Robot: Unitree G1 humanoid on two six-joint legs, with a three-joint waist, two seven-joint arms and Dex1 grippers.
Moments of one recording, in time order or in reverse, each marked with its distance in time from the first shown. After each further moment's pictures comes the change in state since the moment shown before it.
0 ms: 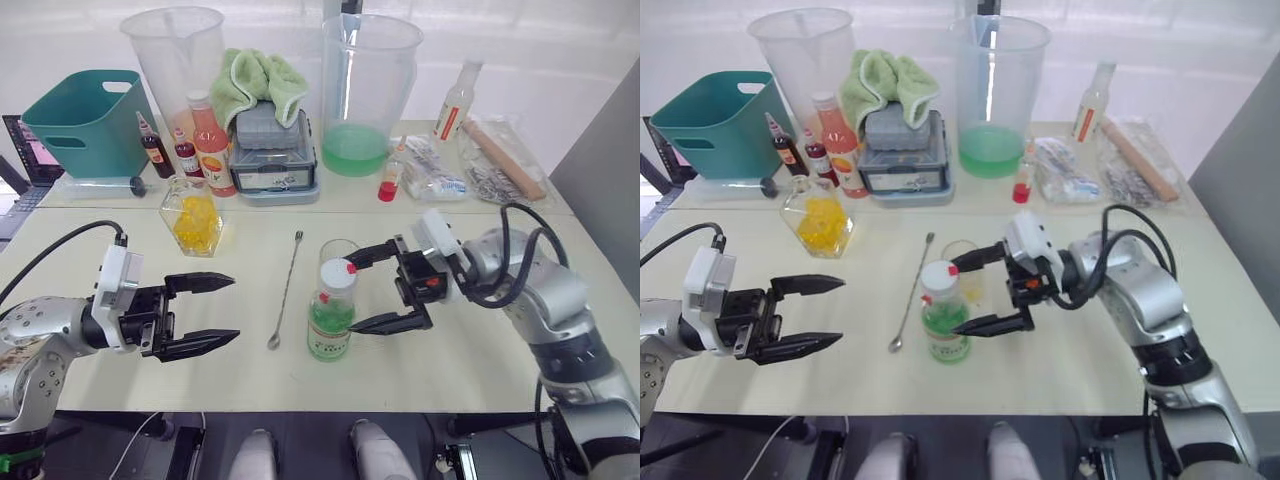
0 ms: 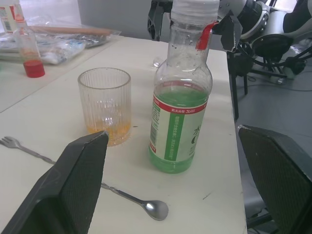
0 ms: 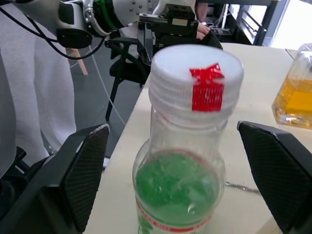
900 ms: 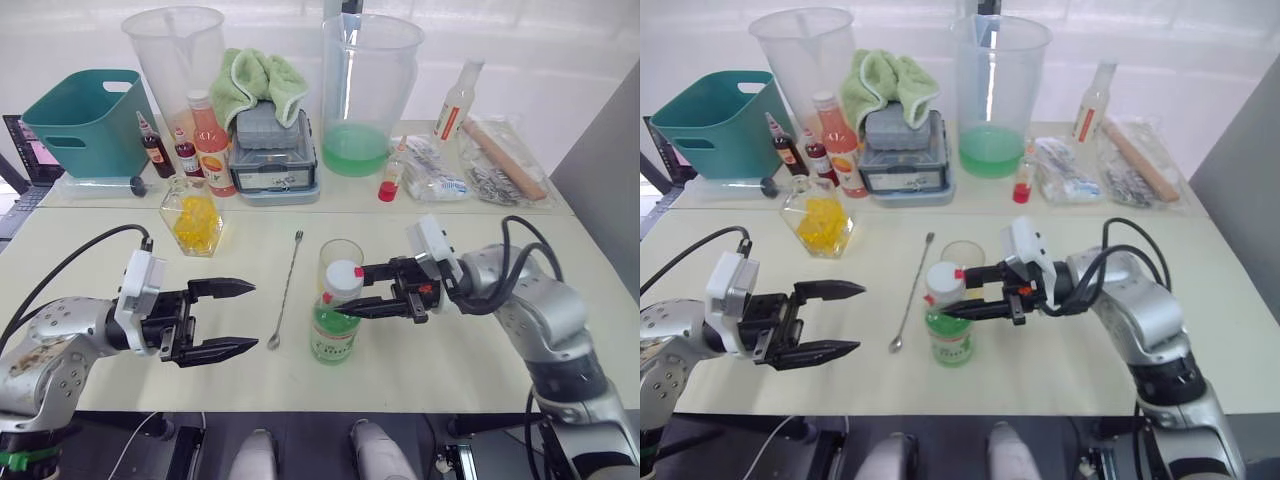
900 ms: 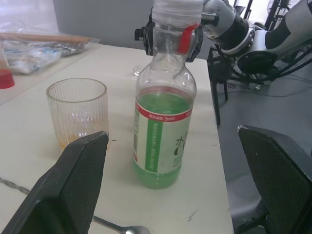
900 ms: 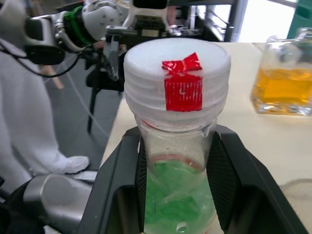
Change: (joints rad) left arm -0.087 -0.038 -0.149 0.038 -0.006 -0.021 -0.029; right arm 0.186 0.001 -0.169 -0.303 0.055 0.240 -0.299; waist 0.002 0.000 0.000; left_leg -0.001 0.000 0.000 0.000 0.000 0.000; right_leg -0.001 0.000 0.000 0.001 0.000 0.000
